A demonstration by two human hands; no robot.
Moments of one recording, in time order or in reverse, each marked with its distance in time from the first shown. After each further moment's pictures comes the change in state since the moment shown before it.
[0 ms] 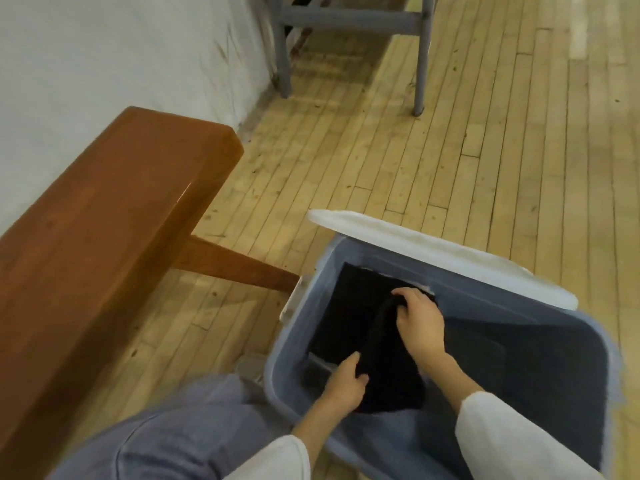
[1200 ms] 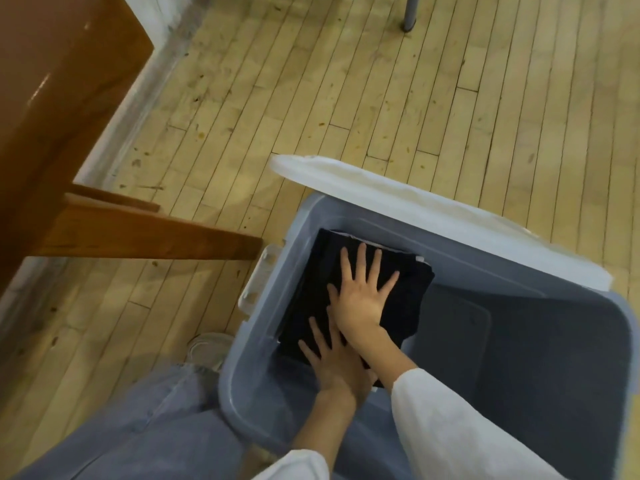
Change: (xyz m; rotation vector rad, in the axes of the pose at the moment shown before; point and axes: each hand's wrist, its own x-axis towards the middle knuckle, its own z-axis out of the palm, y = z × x) left_hand 0.091 -0.026 0.044 0.875 -0.011 -0.080; right_hand 0.028 -0.012 0.118 -0.474 -0.297 0.105
